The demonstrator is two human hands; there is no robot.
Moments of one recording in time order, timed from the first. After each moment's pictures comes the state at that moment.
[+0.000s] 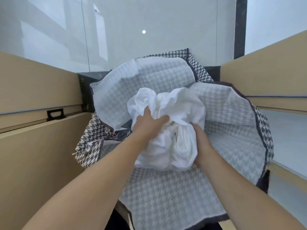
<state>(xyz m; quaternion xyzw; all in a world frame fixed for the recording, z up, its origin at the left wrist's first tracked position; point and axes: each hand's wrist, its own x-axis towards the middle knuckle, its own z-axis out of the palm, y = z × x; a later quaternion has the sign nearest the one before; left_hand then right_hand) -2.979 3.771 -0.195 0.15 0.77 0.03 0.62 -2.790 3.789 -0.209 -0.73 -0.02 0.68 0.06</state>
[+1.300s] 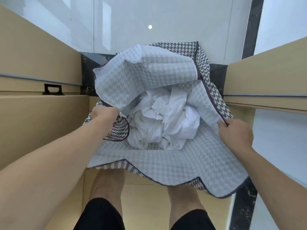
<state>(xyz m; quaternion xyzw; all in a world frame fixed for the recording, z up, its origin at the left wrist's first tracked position) -3.086 3.678 -0.266 -0.13 0.88 0.11 0.45 -2.719 3.824 -0.191 -0.71 -0.63 0.22 -0.23</state>
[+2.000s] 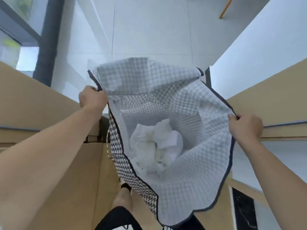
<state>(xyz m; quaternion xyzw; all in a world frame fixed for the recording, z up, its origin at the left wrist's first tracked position) -3.166 3.821 0.055 0.12 0.93 0.23 0.24 -2.730 3.925 0.069 -0.77 -0.61 0.18 0.02</state>
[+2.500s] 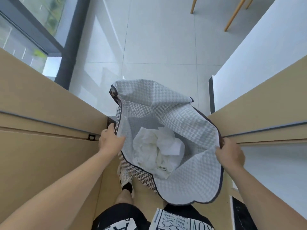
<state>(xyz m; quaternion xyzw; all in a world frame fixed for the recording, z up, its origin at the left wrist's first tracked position) -3.039 3.710 0.073 0.19 0.91 0.09 0.35 -2.669 3.864 0.045 -0.74 -0.62 0.22 -0.12</state>
